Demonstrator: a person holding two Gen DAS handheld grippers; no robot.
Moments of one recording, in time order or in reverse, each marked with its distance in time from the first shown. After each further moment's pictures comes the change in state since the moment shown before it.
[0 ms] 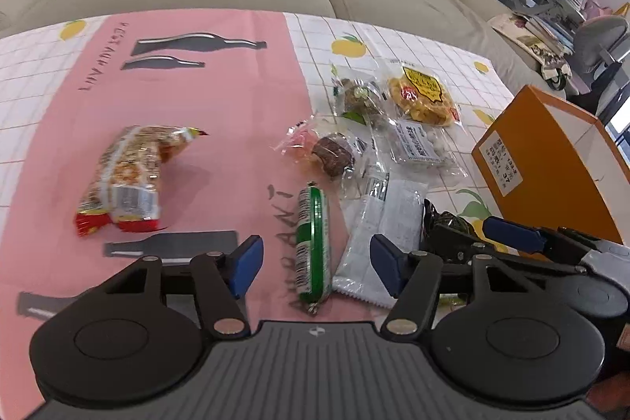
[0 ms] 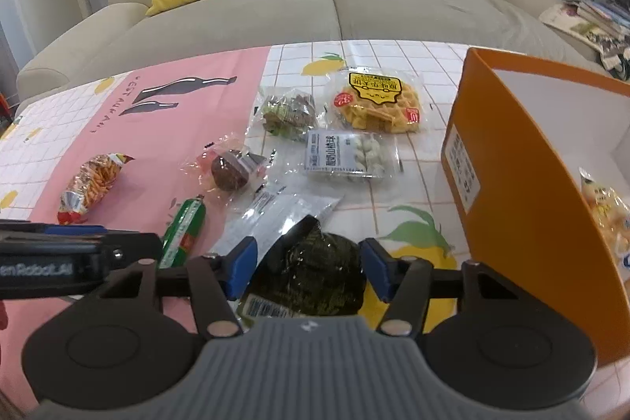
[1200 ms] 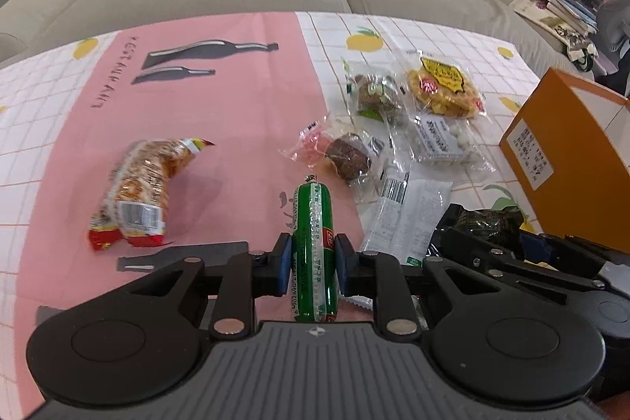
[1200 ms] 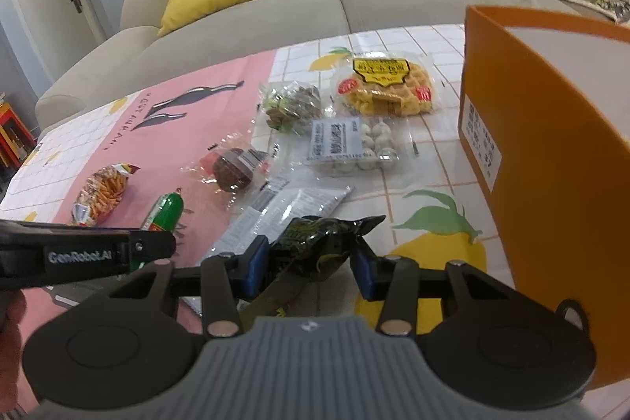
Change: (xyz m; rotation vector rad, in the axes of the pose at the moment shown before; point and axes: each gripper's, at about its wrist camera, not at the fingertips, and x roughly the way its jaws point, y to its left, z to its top) left arm 0.000 -0.015 0.006 0.044 0.001 0.122; right arm 0.008 -0.017 -0.012 0.083 -0.035 0.119
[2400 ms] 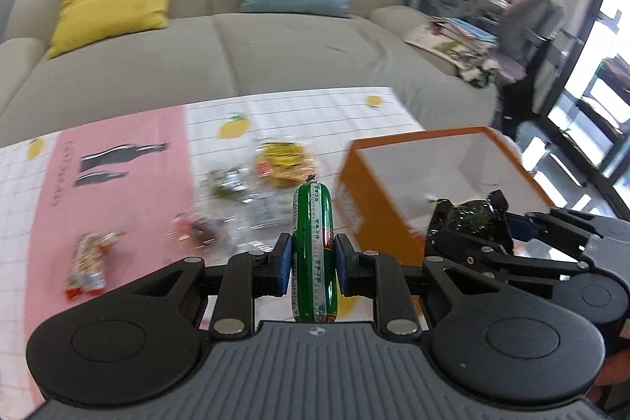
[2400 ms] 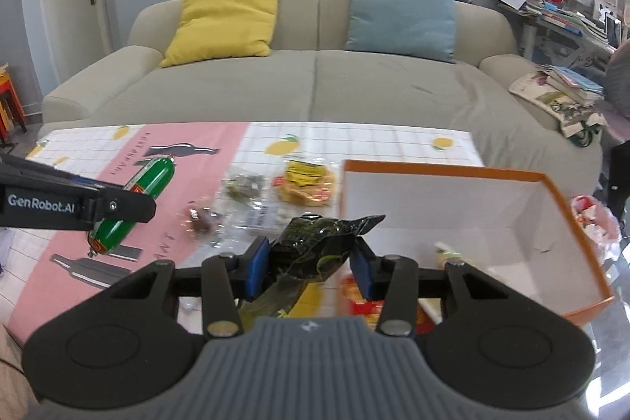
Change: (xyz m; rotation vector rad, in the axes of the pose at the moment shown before) left arm -0.120 -0.119 0.036 0.150 -0.106 -0.193; right arm -0.177 -0.058 0.054 -0.161 -0.098 -0.113
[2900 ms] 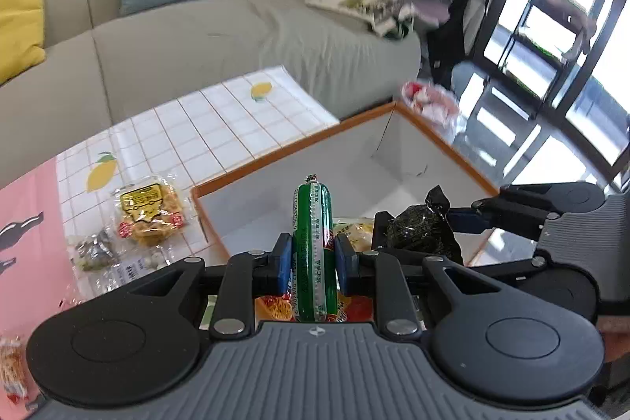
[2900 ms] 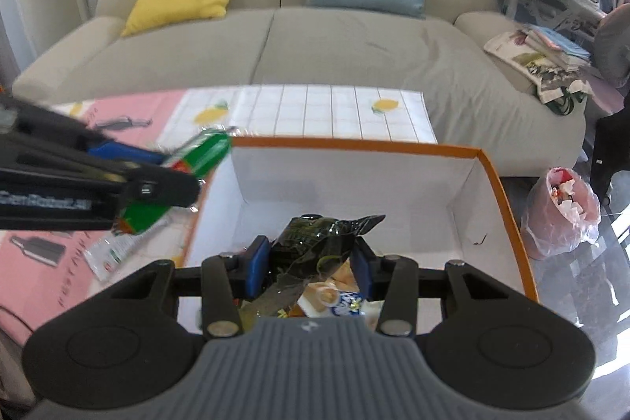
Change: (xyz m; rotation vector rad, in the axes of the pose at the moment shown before) left arm 0.108 -0.104 0.062 0.216 0.131 -0.140; right arm 0.044 -0.110 0.024 -0.016 0.178 -0.020
